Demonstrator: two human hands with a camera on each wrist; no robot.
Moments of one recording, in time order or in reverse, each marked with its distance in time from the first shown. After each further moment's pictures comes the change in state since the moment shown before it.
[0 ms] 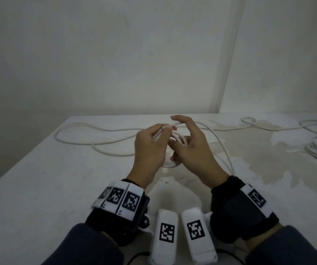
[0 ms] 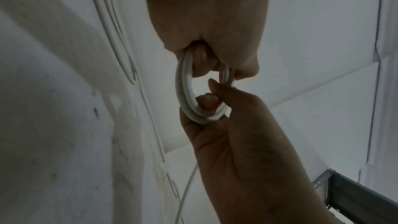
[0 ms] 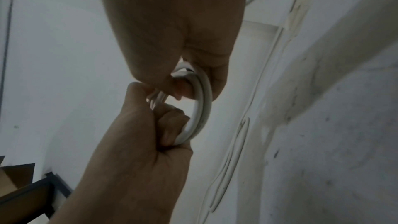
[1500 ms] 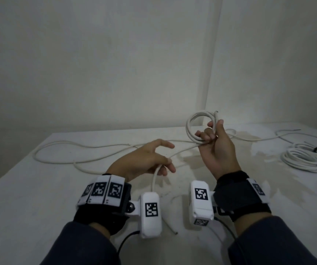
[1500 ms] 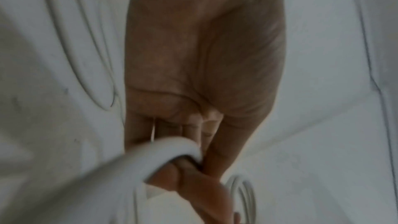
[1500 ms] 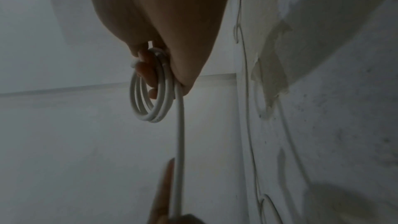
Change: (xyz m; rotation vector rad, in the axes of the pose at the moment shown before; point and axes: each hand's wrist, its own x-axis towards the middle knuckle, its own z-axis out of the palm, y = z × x) left_hand 0.038 0.011 0.000 0.093 -0.771 -0.386; right_hand 0.049 0.023 -0.076 1.086 0.457 0.125
